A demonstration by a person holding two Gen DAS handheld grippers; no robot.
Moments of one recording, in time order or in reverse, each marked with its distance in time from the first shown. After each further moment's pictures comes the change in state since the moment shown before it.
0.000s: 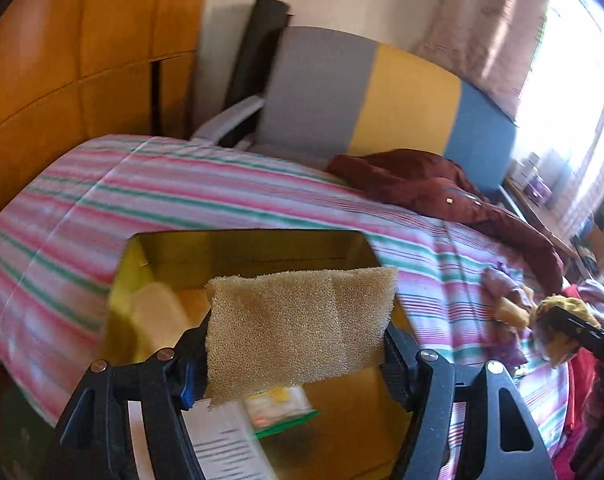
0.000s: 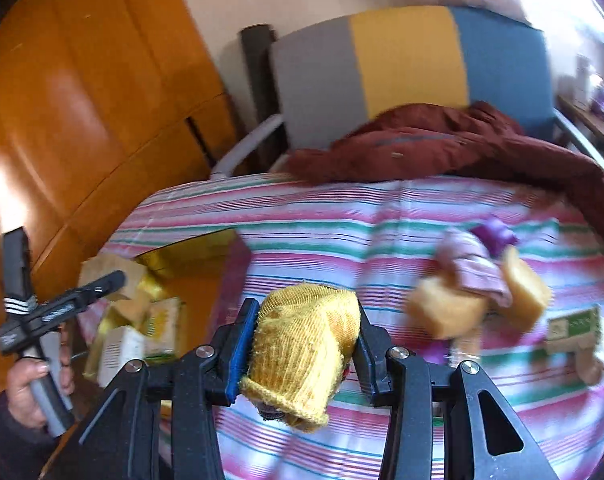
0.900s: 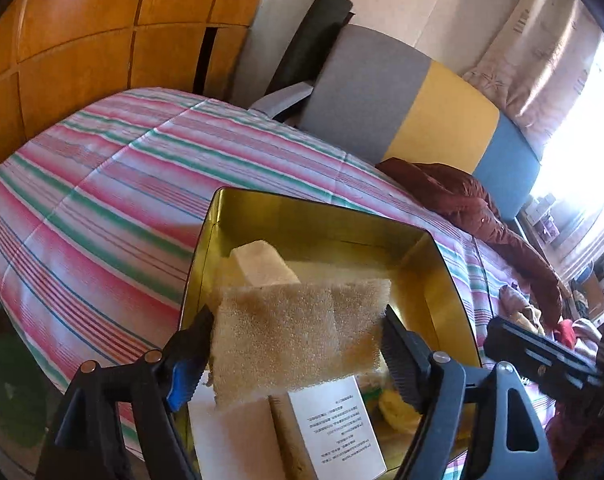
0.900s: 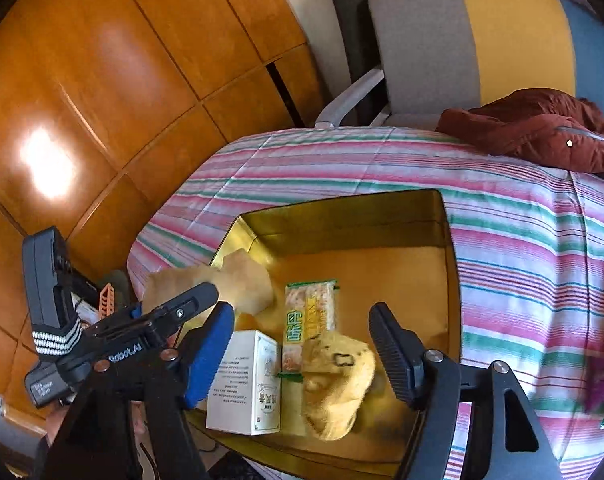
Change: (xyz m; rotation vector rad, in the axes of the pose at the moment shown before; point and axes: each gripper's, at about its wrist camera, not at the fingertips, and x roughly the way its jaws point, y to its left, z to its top) left arm -0.004 0.092 -0.024 -0.176 0.037 -0.017; right arm 0.097 0.161 -0.012 -0.068 0.150 0.162
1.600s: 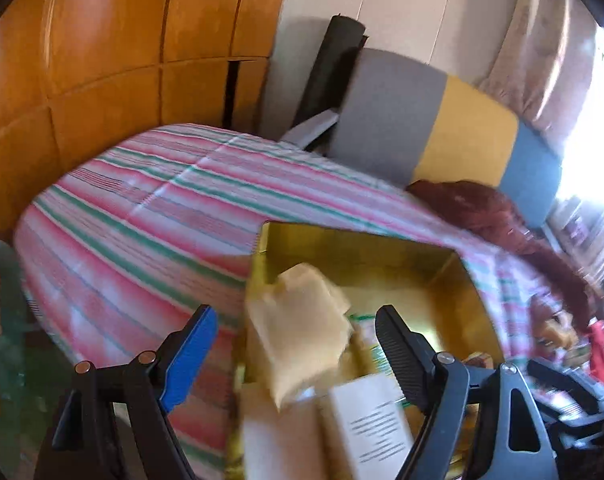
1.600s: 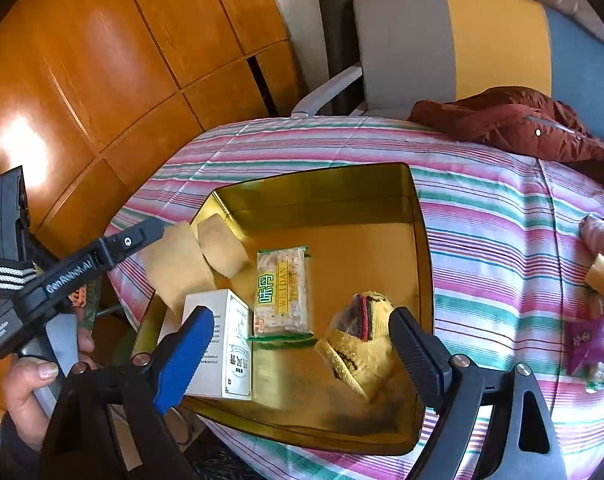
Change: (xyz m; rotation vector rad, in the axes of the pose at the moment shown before) left arm -0.027 0.002 -0.002 0.055 -0.111 0.161; right arm -0.009 0.002 -0.030 -0.030 -0.005 -0.123
